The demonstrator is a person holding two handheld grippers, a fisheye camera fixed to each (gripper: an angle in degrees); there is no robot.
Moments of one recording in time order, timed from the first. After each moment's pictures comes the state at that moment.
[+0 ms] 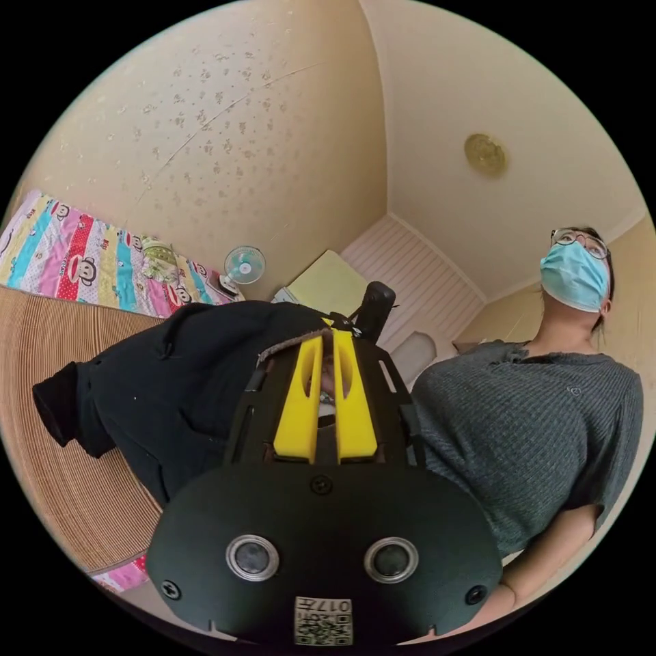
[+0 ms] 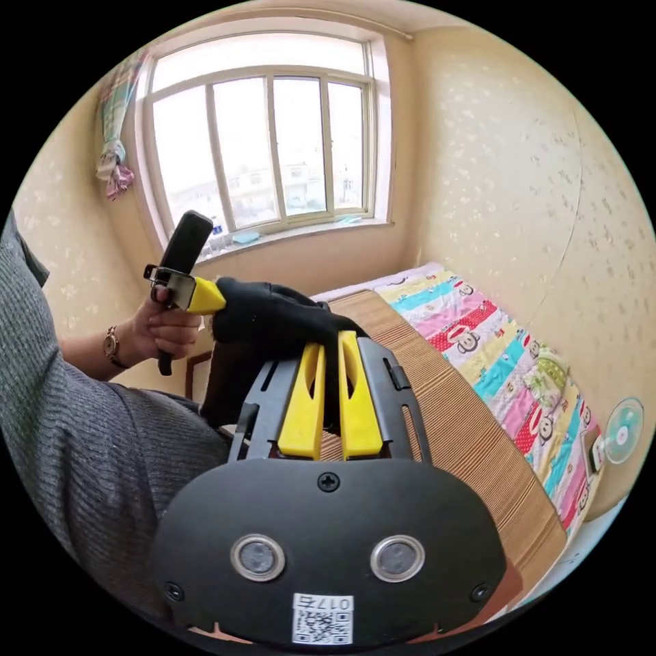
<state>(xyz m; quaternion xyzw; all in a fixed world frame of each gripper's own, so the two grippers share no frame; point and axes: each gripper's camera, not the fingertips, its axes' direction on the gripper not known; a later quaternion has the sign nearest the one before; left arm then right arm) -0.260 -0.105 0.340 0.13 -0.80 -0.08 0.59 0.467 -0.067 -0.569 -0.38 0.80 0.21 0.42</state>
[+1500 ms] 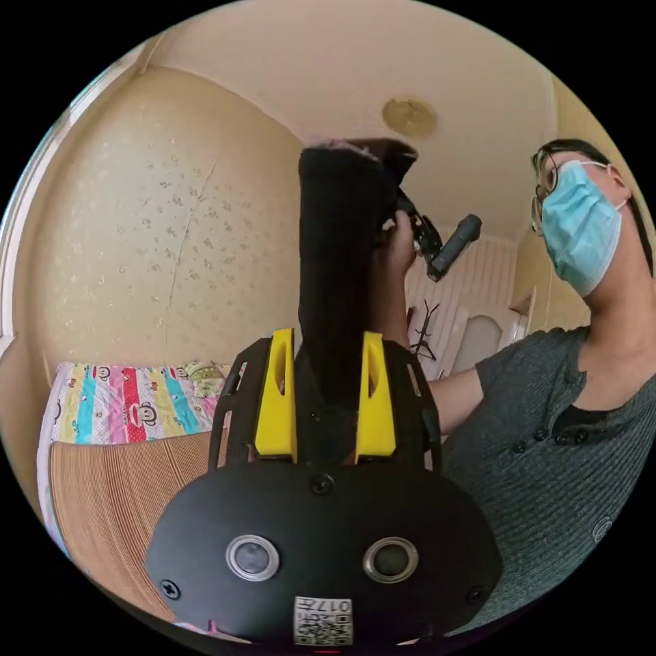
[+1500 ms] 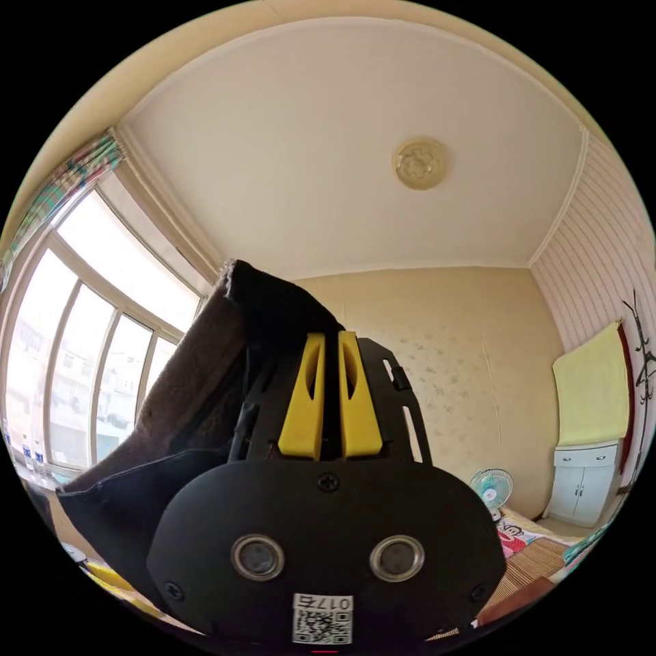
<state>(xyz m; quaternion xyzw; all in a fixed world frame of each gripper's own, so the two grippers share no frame) -0.488 -0.044 0.456 -0.01 -0.89 0.10 0.44 0.326 -0.374 -0.364 -0.10 0.90 -0.40 0.15</state>
